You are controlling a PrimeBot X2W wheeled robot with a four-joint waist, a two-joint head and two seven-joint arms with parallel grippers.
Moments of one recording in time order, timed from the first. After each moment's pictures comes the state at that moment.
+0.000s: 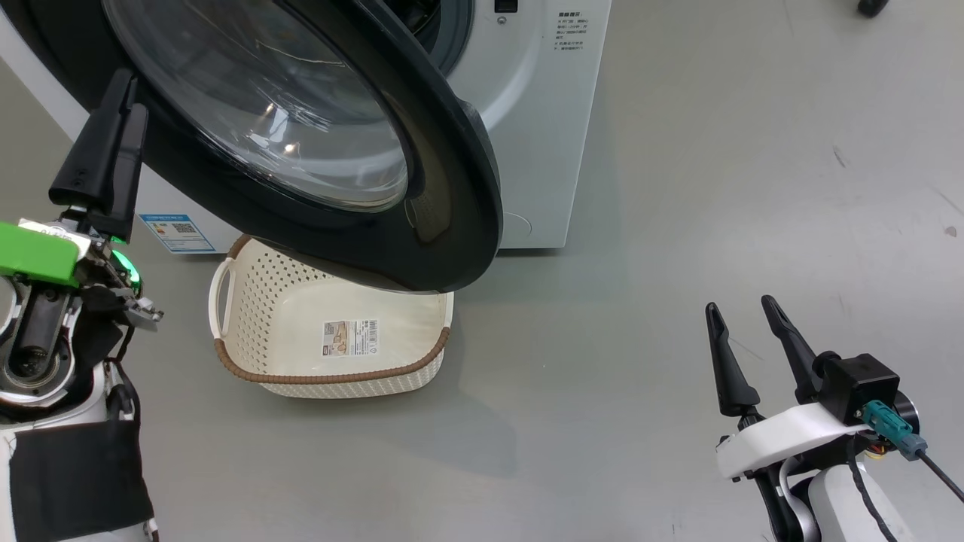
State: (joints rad) left arm -0.45 0.03 0.21 0.02 -1.44 -0.12 0.45; right arm -0.09 -0.09 0.18 0.23 0.25 0.12 -0.25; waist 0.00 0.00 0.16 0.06
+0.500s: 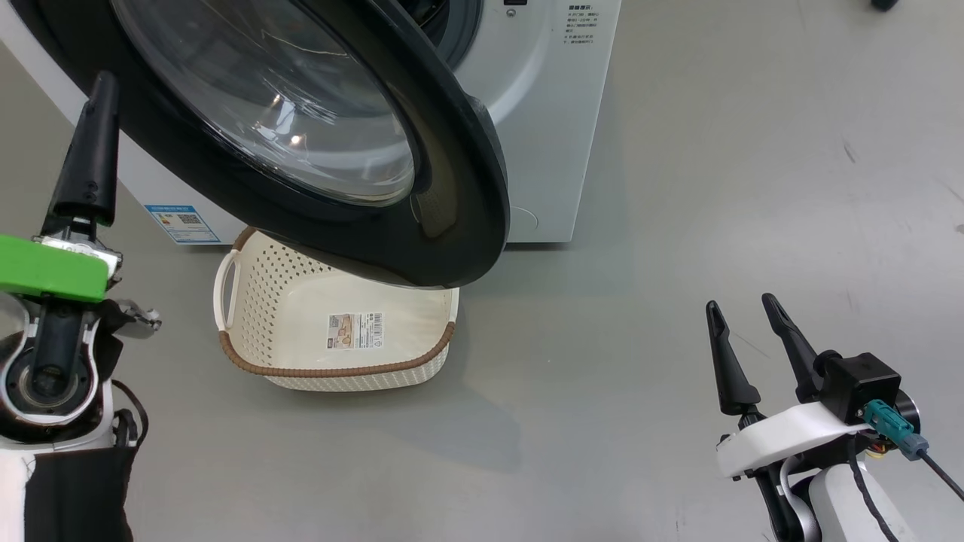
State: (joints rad) left arm -0.38 0.11 0.12 -0.09 -1.20 -0.12 0.26; right arm -0.09 -0.09 0.18 0.23 0.25 0.12 -0.25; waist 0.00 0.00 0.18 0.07
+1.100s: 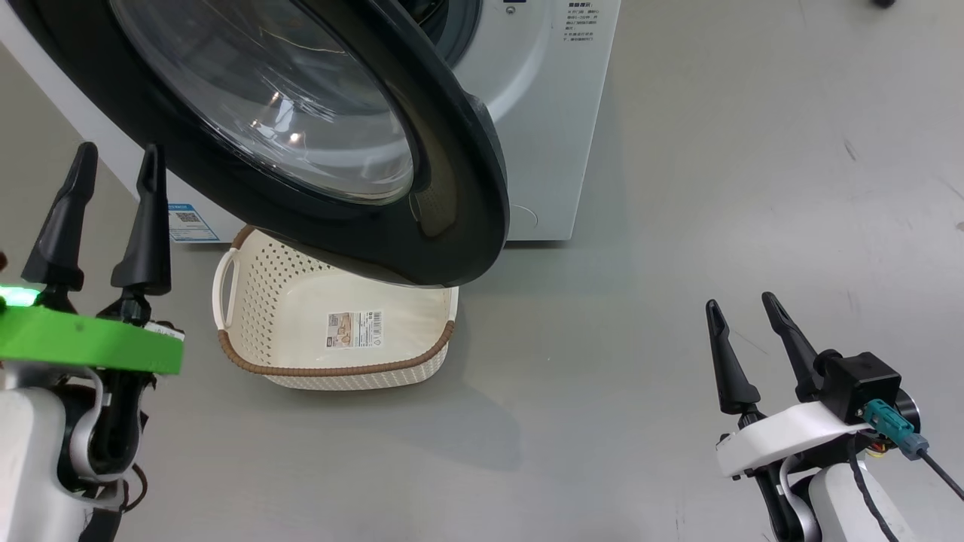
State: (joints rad) left arm -0.27 0.33 -0.13 -0.10 -0.73 -0.12 -0.09; right arm -0.09 -0.09 0.18 0.22 0.25 0.12 -0.25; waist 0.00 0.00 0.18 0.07
